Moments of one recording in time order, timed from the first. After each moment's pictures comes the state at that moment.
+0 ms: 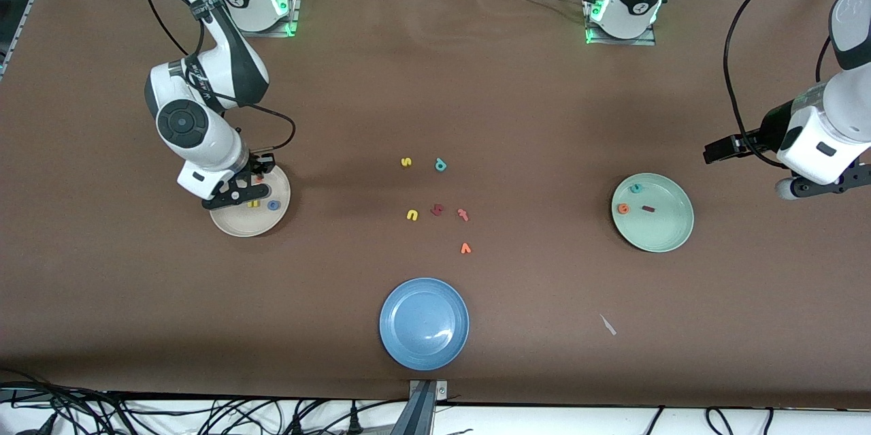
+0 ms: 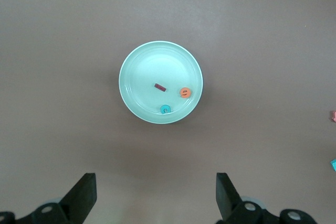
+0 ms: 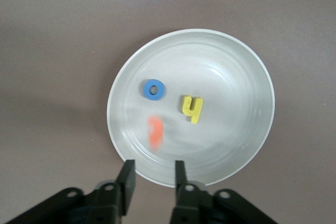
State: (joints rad) left arm 0.07 0.20 -0.10 -1.52 -0.01 1.55 -0.26; right arm -0.02 0.32 0.28 -2.02 -0.24 2.18 0.12
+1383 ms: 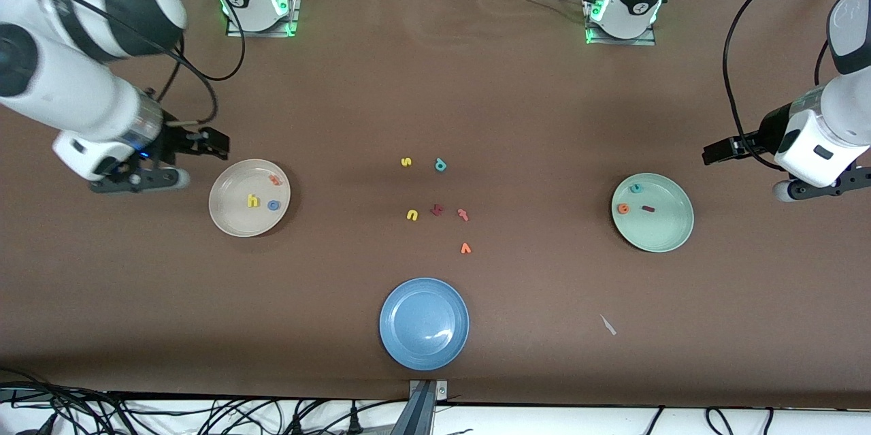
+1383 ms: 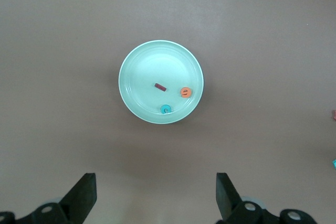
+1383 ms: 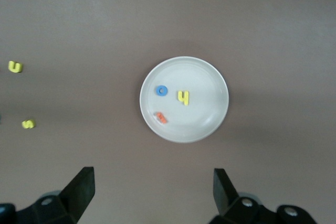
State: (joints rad) left arm 0.07 0.20 -0.10 -1.52 -0.01 1.55 -0.25; right arm -0.03 0.19 0.22 -1.57 -0.01 1.65 0.11
